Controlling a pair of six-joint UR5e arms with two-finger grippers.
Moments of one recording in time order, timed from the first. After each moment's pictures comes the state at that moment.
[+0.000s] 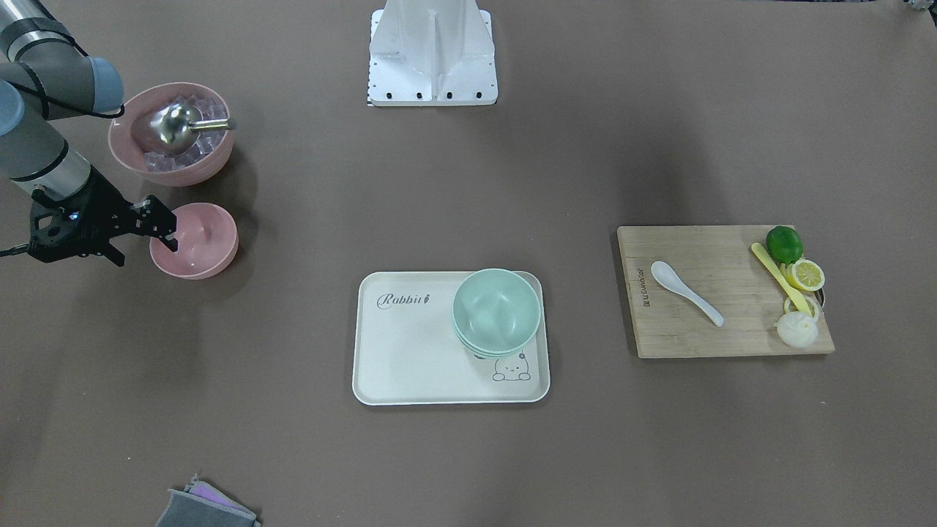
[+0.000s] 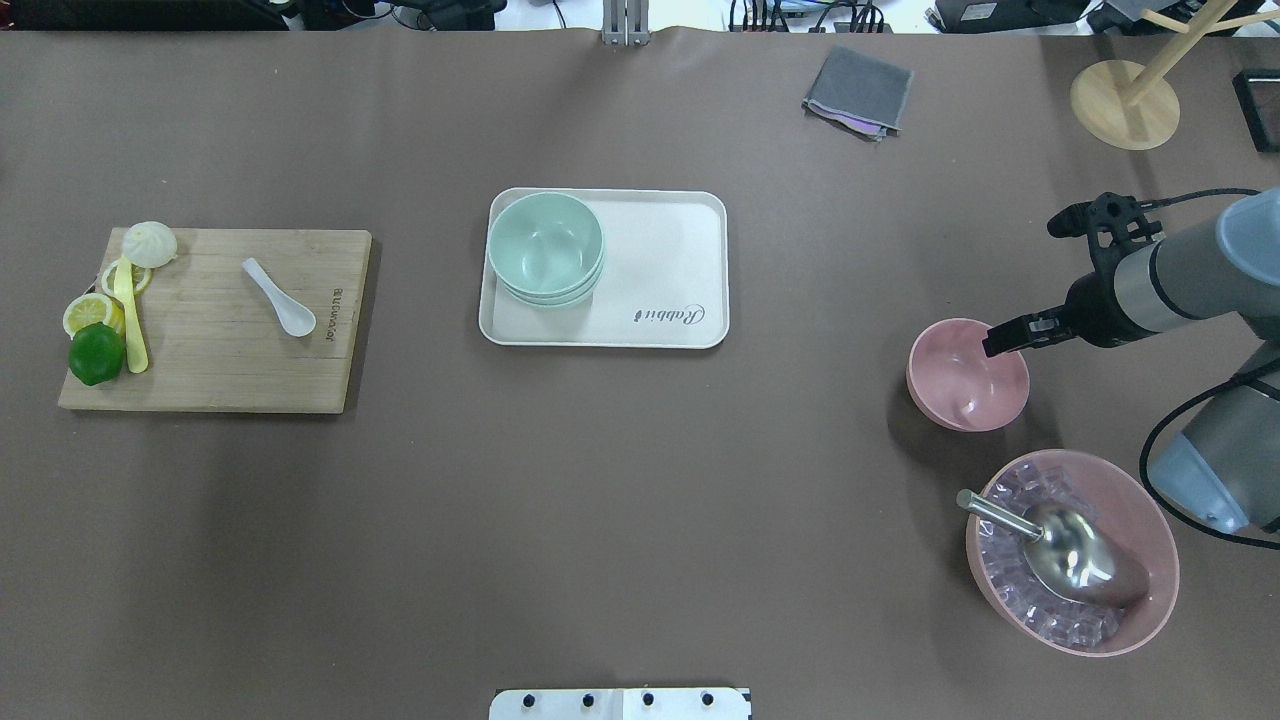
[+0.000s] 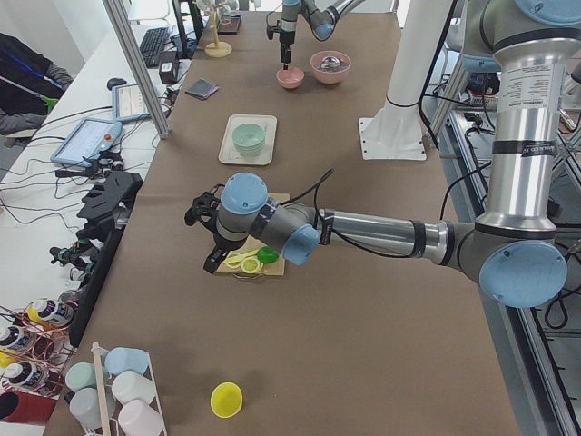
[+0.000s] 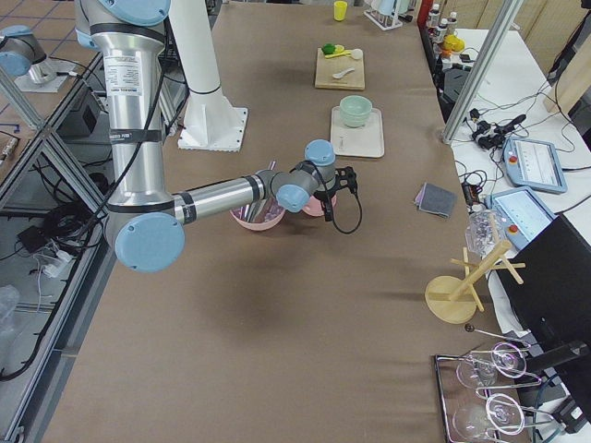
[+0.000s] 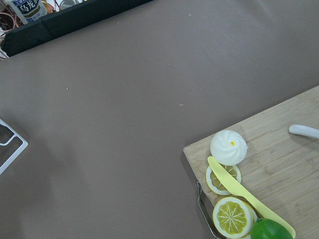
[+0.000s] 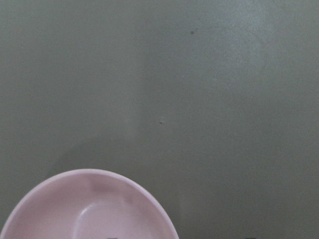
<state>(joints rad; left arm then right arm) -1.51 -1.57 -1.67 -2.04 -2.39 -0.01 0.87 -1.54 1.73 -0.98 2.11 0.77</state>
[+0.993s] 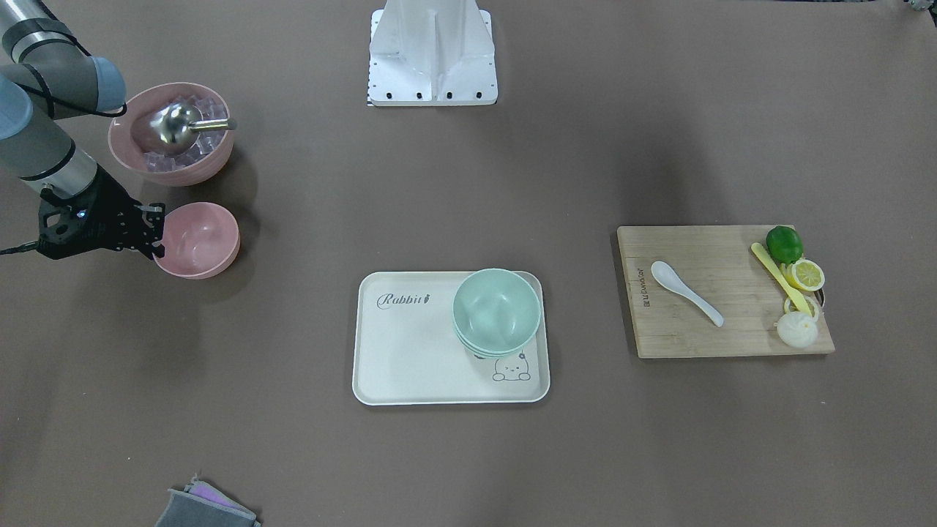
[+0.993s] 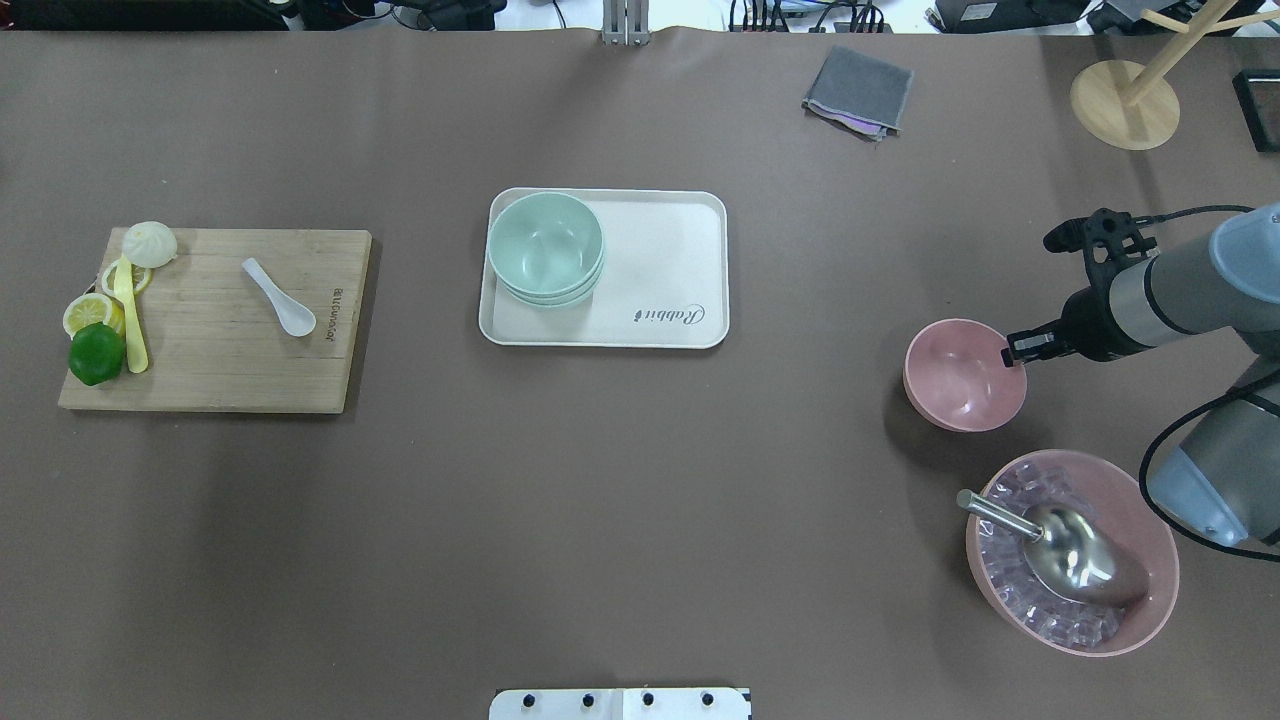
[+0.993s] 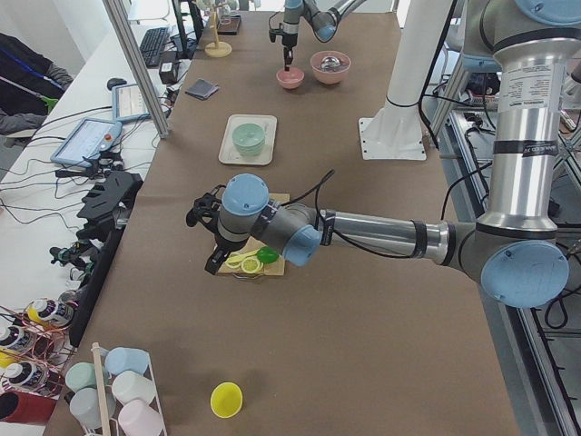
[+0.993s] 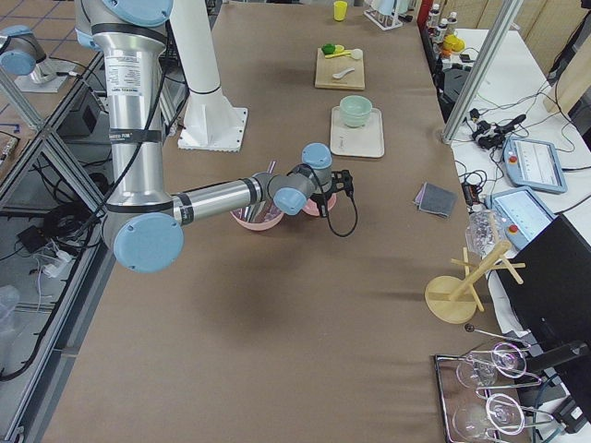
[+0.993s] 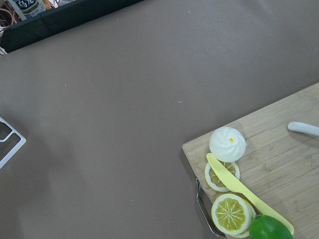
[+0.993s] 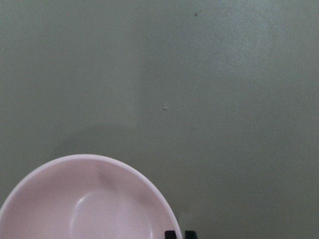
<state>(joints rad) -1.51 -1.57 -1.67 -2.04 -2.39 -0.01 0.85 -1.54 1.74 -0.97 2.11 0.80</state>
